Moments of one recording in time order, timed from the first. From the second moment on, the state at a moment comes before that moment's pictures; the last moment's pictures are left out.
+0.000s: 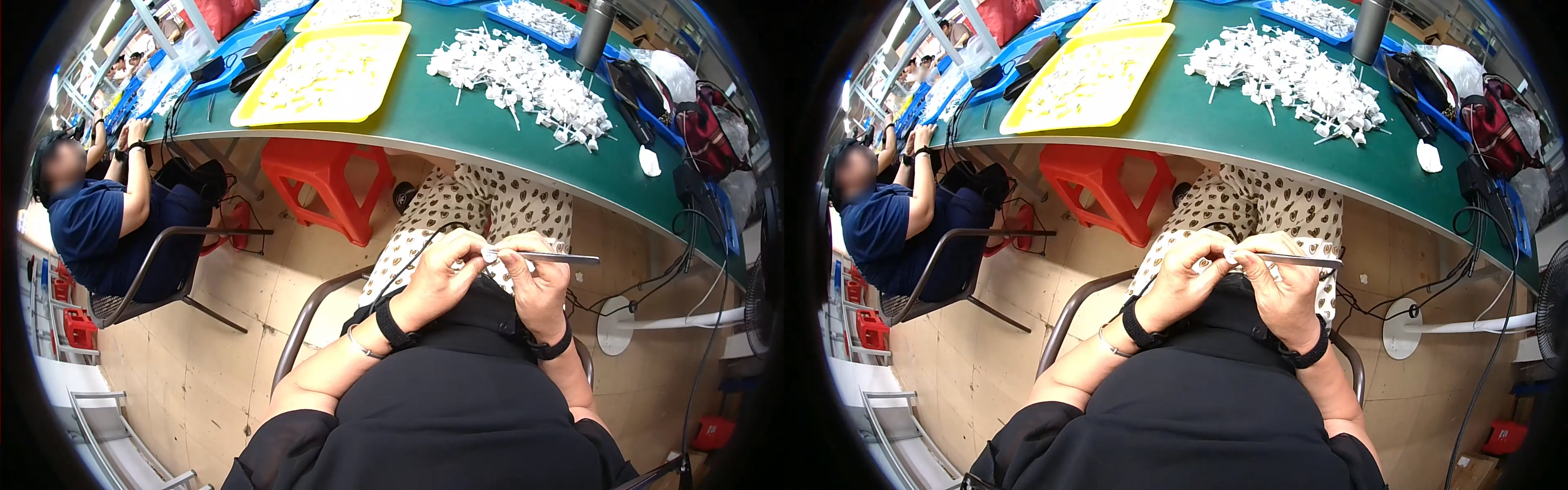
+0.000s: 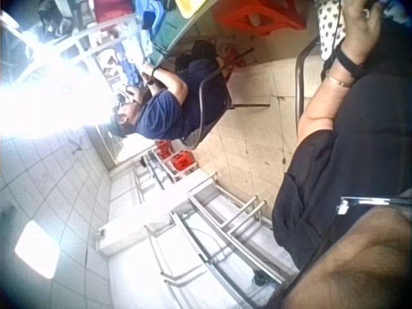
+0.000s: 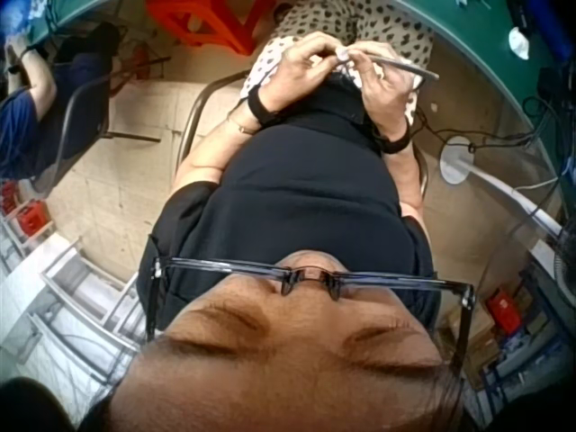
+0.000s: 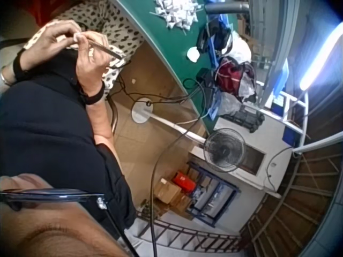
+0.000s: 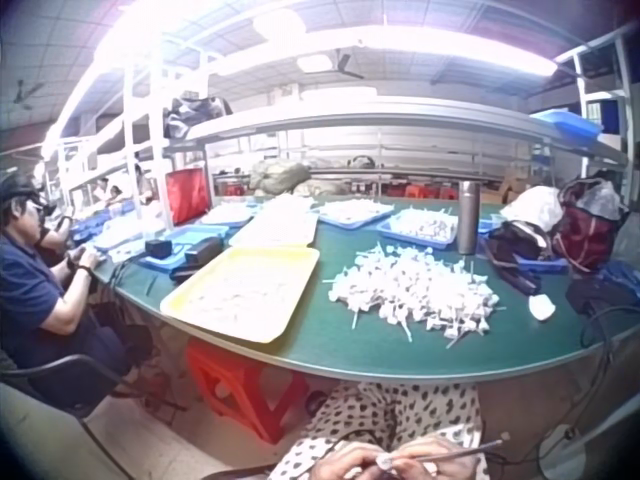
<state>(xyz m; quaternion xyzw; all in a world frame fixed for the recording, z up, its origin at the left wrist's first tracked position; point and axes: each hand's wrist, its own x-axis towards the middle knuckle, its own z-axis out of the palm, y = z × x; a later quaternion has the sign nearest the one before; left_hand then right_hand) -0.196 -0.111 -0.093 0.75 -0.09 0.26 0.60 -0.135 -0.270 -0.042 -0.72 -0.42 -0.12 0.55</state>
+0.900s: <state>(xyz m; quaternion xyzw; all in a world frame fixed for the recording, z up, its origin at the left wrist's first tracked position) -0.197 -0.110 -0.091 0.76 -0.11 0.24 0.59 -0.140 -0.271 -0.051 -0.69 -0.31 -0.02 0.65</state>
